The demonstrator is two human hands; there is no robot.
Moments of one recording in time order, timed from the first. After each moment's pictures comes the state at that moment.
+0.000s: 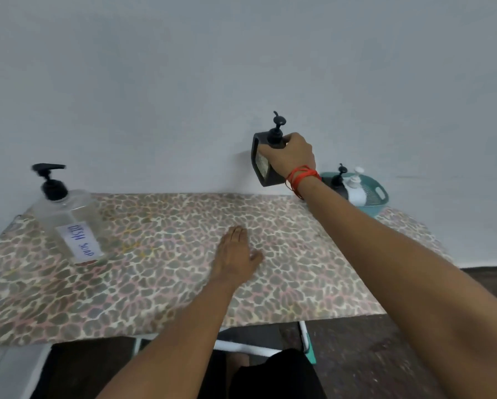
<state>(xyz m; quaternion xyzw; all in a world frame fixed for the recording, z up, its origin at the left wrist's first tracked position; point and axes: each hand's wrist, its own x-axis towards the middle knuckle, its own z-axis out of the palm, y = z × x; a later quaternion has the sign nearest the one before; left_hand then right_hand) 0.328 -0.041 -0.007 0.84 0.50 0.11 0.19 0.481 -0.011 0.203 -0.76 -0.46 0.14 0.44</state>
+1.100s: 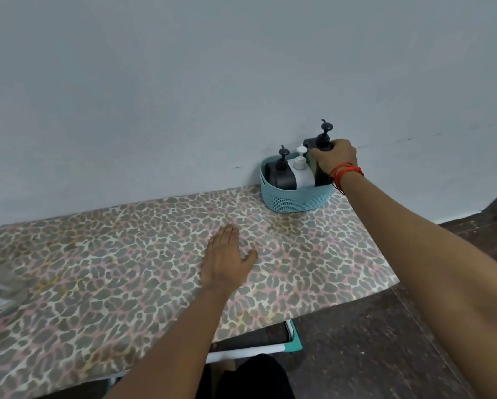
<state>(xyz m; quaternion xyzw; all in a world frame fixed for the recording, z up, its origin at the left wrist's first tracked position) 0.434 -0.067 -0.021 0.86 0.47 0.13 0.16 0.728 -0.071 0.137 -0.84 -0.29 0.11 0.44</state>
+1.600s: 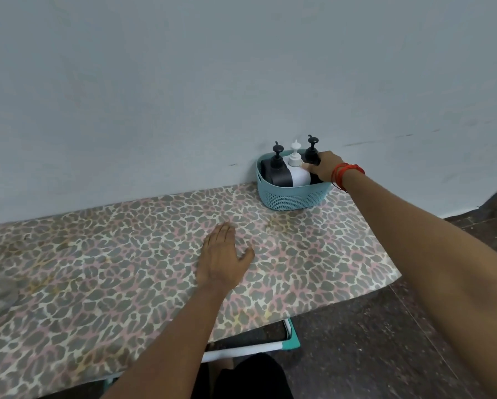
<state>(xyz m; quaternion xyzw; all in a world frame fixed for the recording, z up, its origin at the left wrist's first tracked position) 0.434 -0.070 -0.017 0.86 0.47 0.13 0.15 0.760 -0.058 0.106 -0.86 -0.43 0.18 0.22</state>
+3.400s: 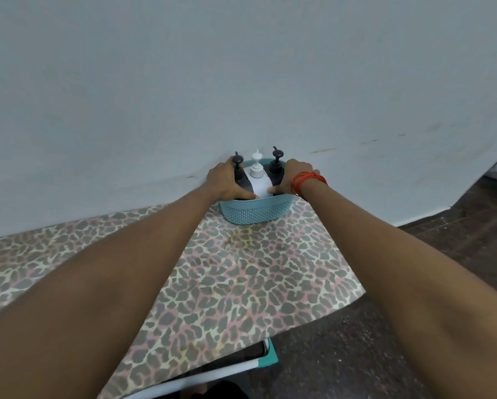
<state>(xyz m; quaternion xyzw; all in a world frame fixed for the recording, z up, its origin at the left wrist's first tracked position) 0.612 0.052 0.084 0.88 0.38 0.11 0.27 0.767 -0.066 0.114 -0.90 -0.42 0.10 0.06</state>
